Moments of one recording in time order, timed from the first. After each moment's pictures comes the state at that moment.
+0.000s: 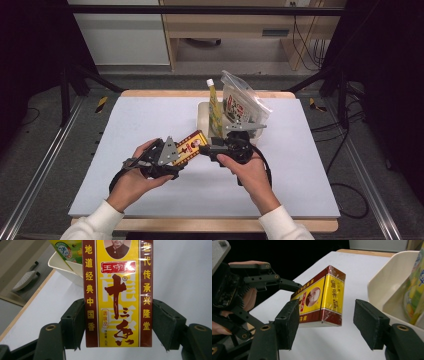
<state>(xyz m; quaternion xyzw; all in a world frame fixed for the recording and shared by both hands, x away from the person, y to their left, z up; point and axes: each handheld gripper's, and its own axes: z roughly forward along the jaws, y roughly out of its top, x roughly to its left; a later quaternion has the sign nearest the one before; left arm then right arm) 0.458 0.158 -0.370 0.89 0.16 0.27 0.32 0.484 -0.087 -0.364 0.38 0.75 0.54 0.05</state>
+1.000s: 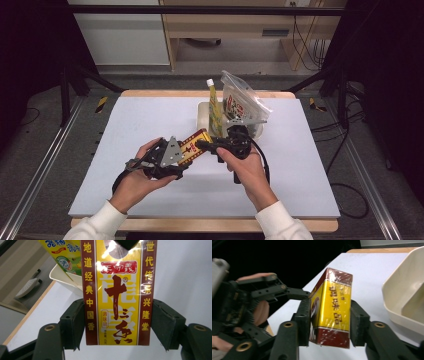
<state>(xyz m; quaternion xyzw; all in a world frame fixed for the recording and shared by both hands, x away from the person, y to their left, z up) 0.454 0.148 -0.365 0.88 0.15 0.28 0.34 0.491 -0.085 -0.359 0.39 0.72 0.57 -0.02</state>
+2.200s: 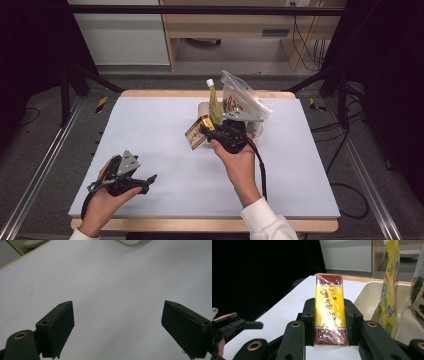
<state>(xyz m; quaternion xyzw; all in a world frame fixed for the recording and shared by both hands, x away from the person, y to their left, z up) 0.435 0.257 -0.422 0.84 0.34 0.26 0.34 0.495 -0.068 -0.341 0.44 0.69 0.55 0.15</state>
